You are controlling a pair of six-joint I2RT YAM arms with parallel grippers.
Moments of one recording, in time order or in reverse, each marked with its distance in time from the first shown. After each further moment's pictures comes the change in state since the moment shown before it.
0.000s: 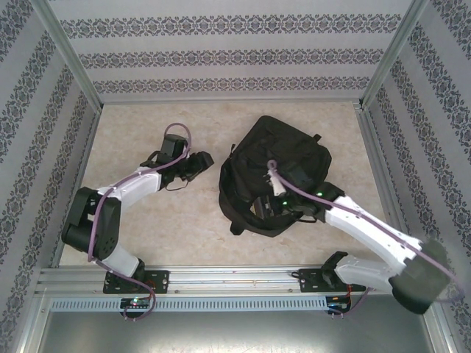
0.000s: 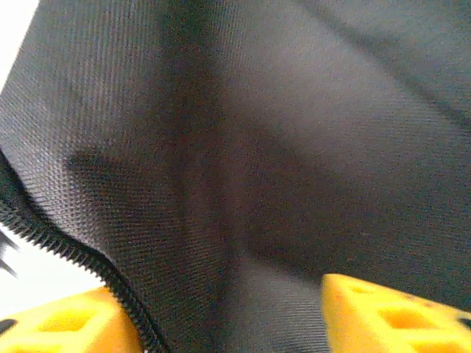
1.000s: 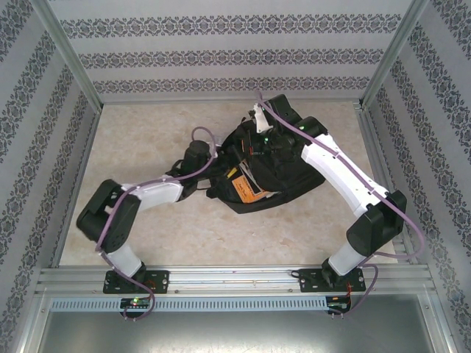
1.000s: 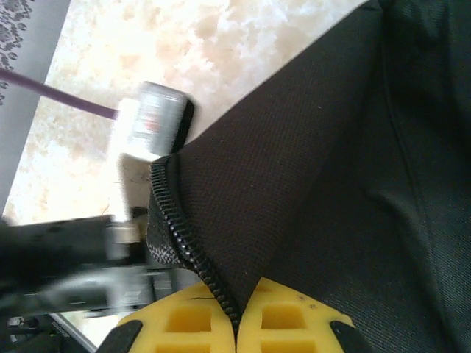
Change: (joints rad) left arm -0.196 0.065 -0.063 0.554 0.073 -0.322; right arm -0.085 0.539 0.779 -0.176 -0.042 -0.040
